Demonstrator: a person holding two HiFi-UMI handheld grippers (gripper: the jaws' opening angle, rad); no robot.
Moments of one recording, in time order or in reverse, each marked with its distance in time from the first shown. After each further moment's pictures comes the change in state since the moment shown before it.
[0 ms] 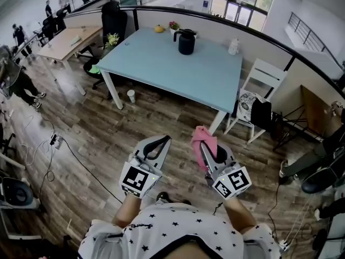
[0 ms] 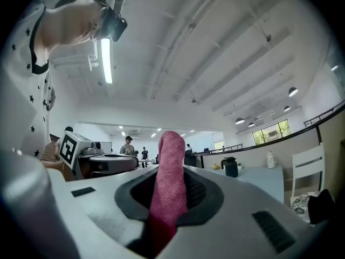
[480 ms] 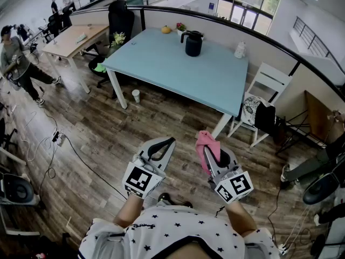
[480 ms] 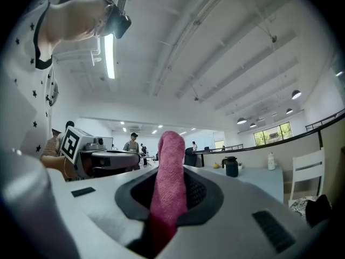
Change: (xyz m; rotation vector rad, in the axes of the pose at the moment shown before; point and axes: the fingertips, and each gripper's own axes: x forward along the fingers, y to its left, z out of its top) left arm -0.005 0.009 -0.002 -0.018 -0.007 -0.014; right arm 0.006 0.010 -0.004 -0.039 0.029 0.000
